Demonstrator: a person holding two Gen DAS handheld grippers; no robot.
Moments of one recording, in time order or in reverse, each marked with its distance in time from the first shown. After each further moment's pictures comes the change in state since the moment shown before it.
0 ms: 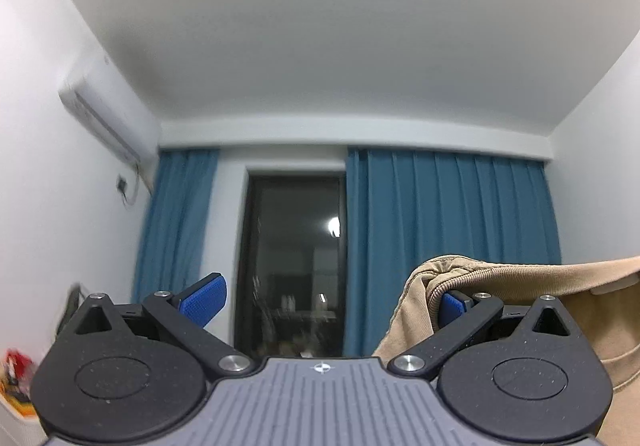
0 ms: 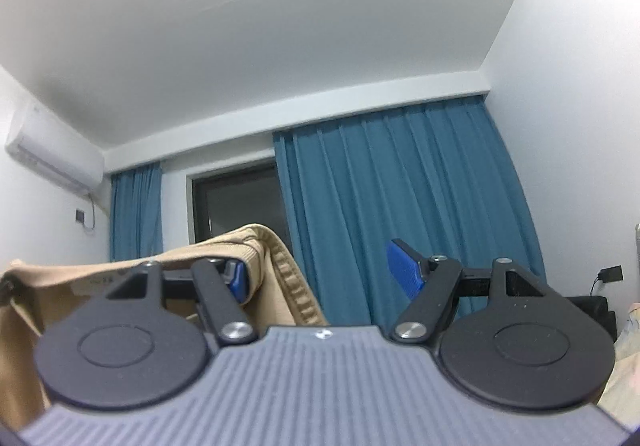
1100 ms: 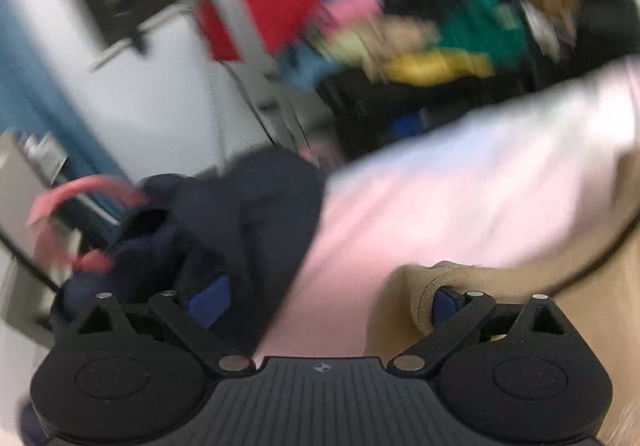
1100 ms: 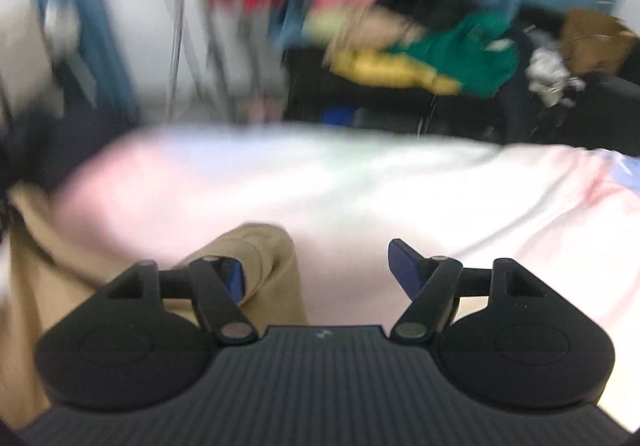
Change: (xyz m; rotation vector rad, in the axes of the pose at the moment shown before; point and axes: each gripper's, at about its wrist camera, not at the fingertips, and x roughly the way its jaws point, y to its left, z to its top) left arm 0.468 -0.026 -0.718 0.572 1.134 -0.241; right arm 0.425 -0.106 -0.634 -0.269 1.308 0.013
